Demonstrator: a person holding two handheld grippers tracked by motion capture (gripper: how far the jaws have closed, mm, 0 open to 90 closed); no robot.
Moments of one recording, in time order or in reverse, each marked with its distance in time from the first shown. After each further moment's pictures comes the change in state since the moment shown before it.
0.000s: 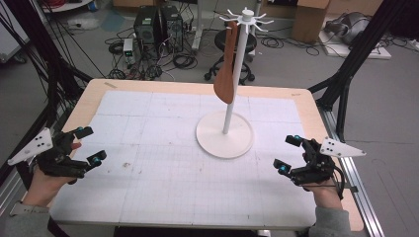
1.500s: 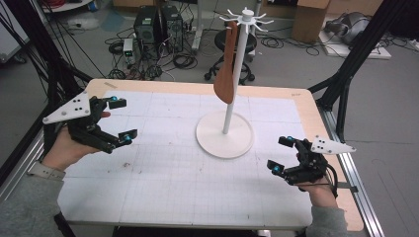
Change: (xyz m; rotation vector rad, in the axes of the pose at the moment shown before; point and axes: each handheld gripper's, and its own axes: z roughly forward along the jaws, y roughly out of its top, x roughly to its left) left arm -0.022 0.082 0.083 0.112 -0.182 0.165; right arm 0.002 -0.001 0.014 0.055 0.021 0.026
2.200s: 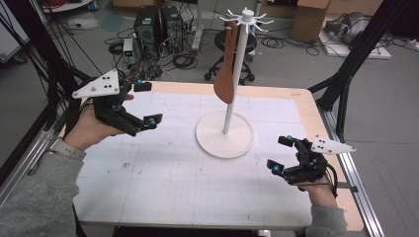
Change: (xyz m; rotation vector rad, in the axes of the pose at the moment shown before) left arm -0.005 0.051 0.055 0.019 -0.078 0.037; right arm 0.001 0.001 0.001 -0.012 0.011 0.004
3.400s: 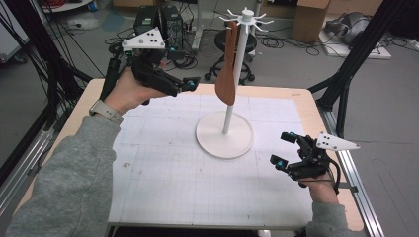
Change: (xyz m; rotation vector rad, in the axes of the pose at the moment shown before) left arm 0.026 0.071 0.082 0.056 0.014 -0.043; right arm -0.009 0.004 -0.004 -0.050 0.008 0.020
